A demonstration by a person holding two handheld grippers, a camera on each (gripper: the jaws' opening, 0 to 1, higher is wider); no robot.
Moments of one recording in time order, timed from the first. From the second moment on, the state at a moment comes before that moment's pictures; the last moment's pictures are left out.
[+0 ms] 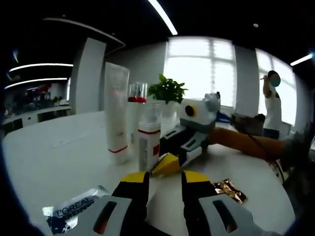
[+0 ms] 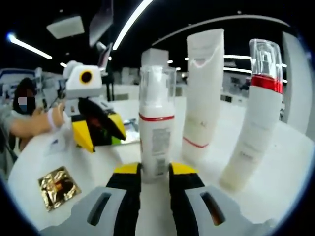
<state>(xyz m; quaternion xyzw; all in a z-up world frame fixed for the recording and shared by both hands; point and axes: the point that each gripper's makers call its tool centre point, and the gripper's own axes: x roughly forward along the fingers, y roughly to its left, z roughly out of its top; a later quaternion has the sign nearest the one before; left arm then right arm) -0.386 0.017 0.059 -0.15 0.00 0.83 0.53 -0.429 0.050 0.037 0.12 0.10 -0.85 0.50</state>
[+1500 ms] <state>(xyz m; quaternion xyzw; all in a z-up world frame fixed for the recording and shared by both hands) -0.386 0.015 0.065 -0.14 -0.01 0.84 0.53 -0.417 0.078 0.082 0.09 0.06 -0.85 0.52</state>
